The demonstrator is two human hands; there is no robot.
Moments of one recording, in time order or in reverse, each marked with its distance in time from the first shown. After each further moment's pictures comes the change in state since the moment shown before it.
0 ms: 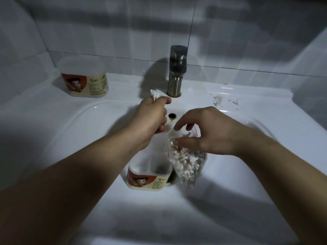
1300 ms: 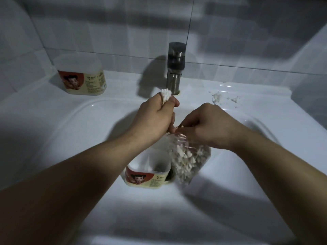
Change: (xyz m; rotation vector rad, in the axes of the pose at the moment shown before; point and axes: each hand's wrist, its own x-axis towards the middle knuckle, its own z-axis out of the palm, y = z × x) left_hand -0.006 -0.010 0.003 0.355 -0.069 0.324; right_hand 0.001 -0.010 0.001 0.268 0.037 0.292
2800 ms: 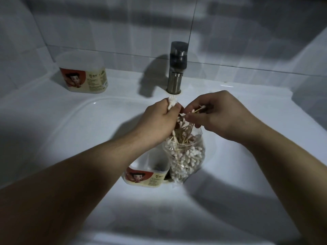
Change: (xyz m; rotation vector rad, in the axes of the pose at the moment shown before) left_hand -0.003 -0.003 0.003 0.145 -0.071 -0.012; right_hand -0.001 0.006 -0.017 0.231 0.141 -0.012
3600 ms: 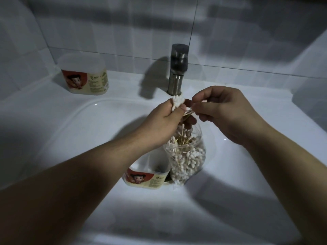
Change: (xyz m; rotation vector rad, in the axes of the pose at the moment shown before) left_hand 0.001 -0.002 0.001 -0.216 -0.151 0.117; right_hand 0.007 0.004 0.001 0.551 0.122 0.037
